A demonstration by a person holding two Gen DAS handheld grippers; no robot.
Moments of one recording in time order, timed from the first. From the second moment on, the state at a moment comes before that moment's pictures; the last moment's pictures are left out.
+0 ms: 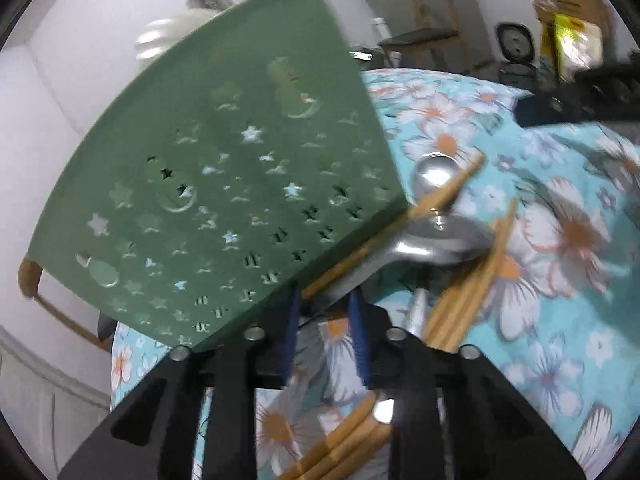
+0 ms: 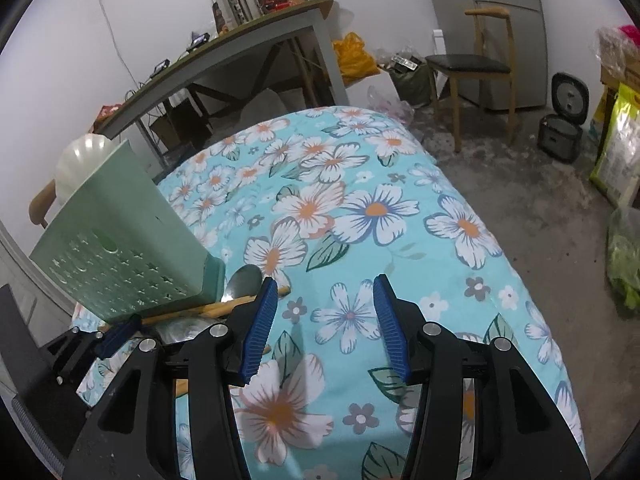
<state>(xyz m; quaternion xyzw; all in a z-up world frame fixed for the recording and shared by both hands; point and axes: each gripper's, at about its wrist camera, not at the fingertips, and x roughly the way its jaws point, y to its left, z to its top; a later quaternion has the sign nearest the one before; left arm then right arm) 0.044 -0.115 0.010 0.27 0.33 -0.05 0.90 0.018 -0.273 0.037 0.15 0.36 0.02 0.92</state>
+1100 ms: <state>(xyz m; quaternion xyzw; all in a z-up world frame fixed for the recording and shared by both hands) -0.002 0.056 0.010 0.19 0.38 0.04 0.90 0.028 -0.260 0.040 0.17 0.37 0.02 0.92</state>
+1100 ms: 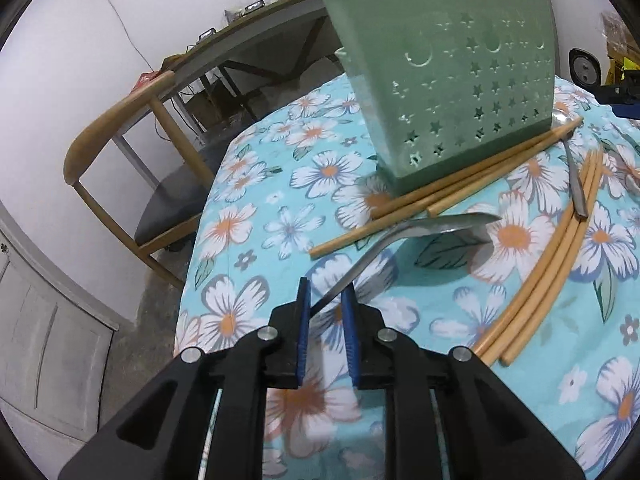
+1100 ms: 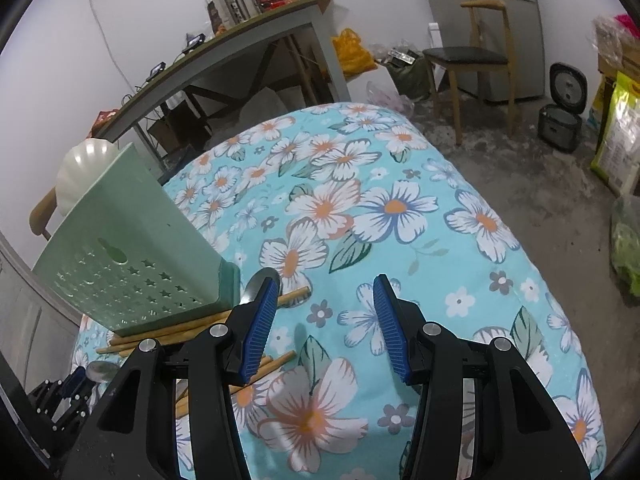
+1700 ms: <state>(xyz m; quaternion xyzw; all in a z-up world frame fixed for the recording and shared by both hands) -0.030 0.074 0.023 0.07 0.39 -0.07 0.92 0.030 -0.265 0.039 0.16 0.37 0.01 0.91</state>
